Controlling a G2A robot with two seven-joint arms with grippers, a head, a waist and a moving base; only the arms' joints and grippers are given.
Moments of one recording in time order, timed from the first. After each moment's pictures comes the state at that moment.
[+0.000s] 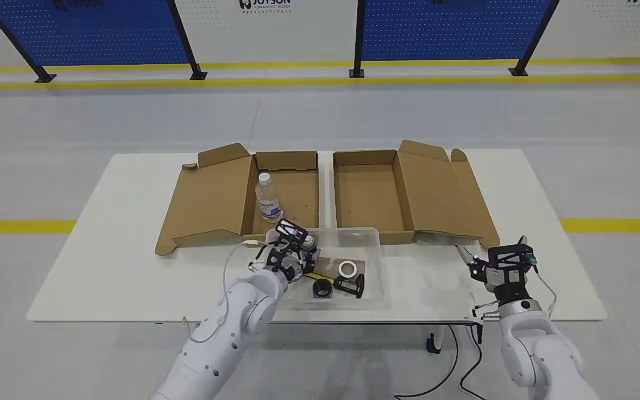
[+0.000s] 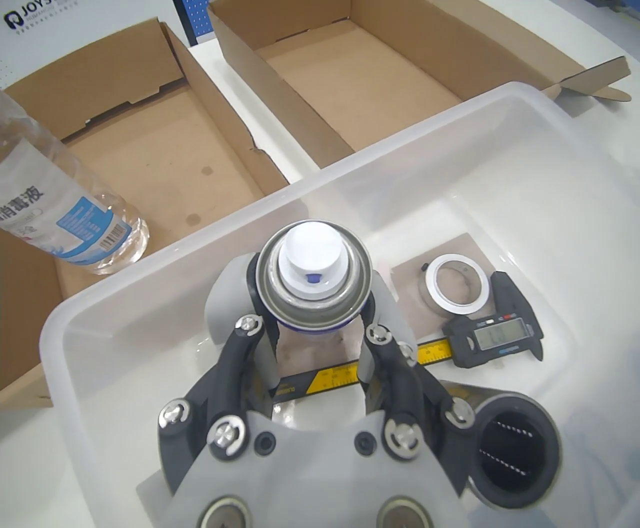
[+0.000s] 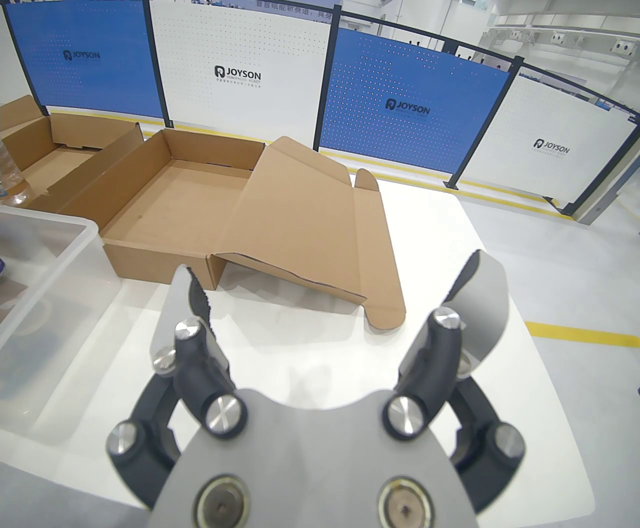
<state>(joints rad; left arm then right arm) 1.25 -1.30 -1.06 -1.43 1.27 -0.12 -0.32 -1.73 -1.15 1.60 -1.80 -1.33 0.00 0.00</state>
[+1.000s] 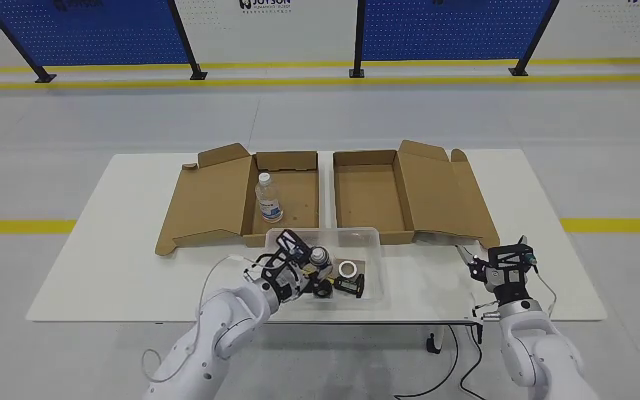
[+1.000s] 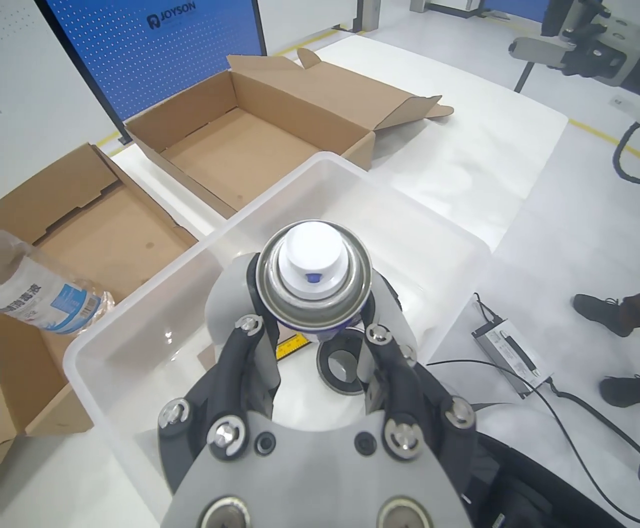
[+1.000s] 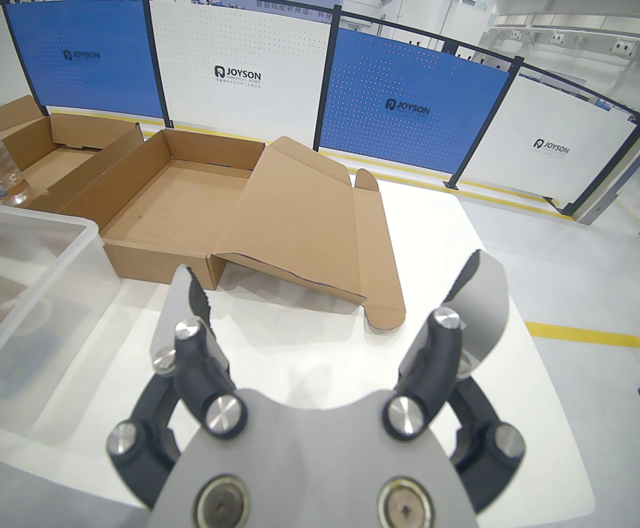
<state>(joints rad) 1.43 -1.24 -1.19 -1.76 1.25 -0.39 -0.37 -1.73 -1.15 1.60 -1.80 -1.33 0.00 0.00</state>
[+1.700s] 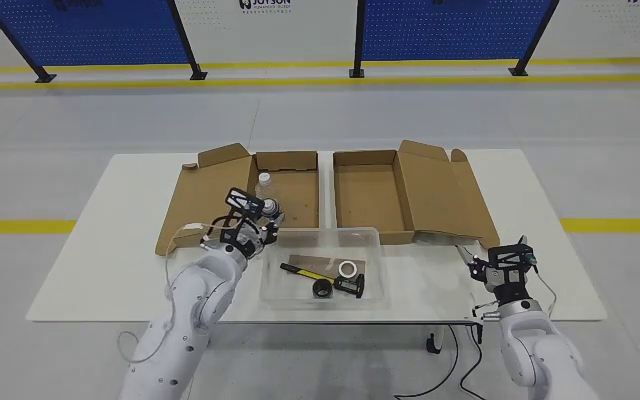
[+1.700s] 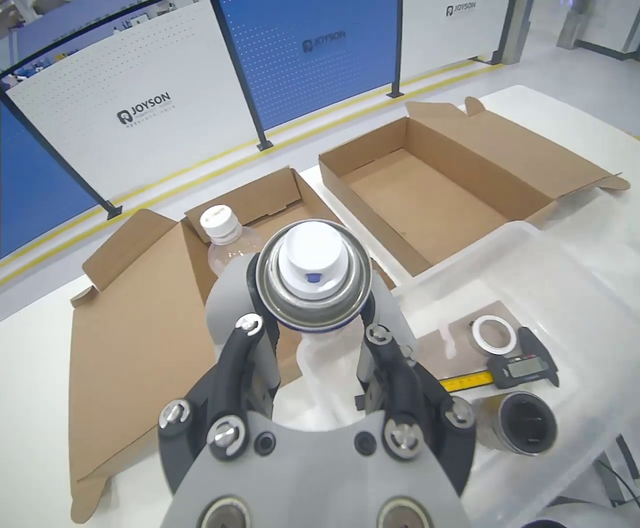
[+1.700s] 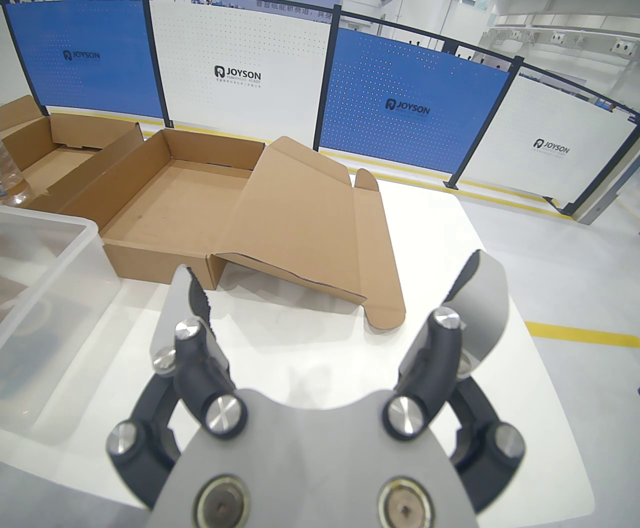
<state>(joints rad) 1.32 -1.23 -1.31 -1.70 1.37 -0.14 -0.38 -1.73 -1.15 1.60 -1.80 -1.33 0.00 0.00</state>
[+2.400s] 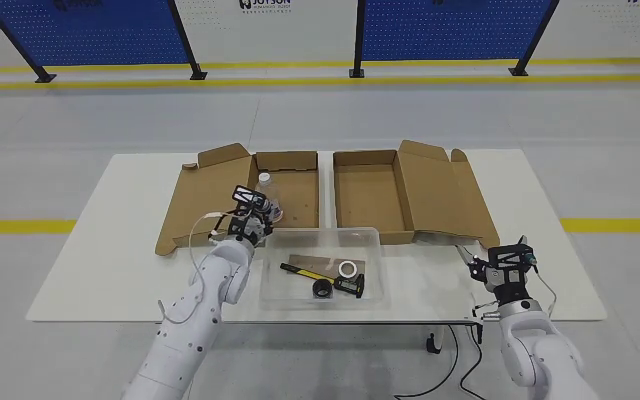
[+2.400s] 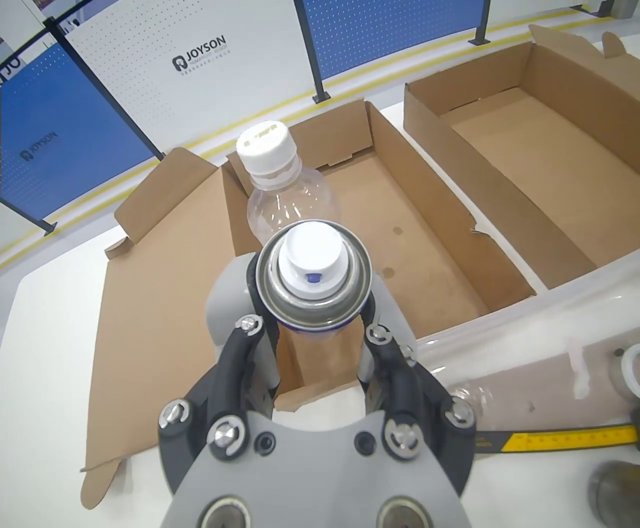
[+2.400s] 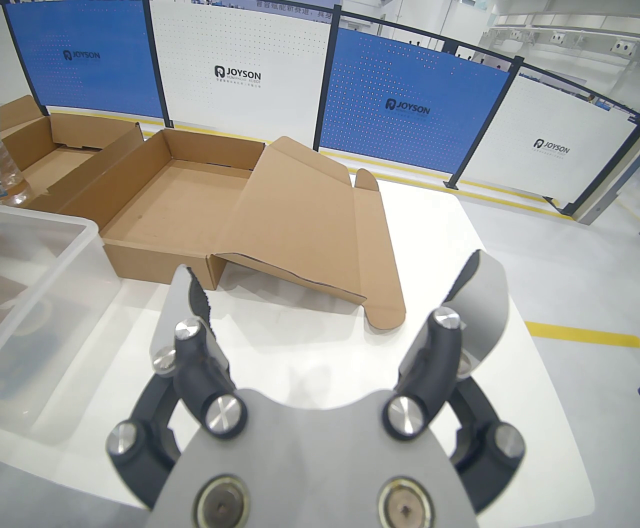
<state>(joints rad) 1.15 -1.27 -1.20 -1.36 1.42 0.02 -0.33 -1.73 -1.15 1.60 -1.80 -1.33 0.00 0.00</state>
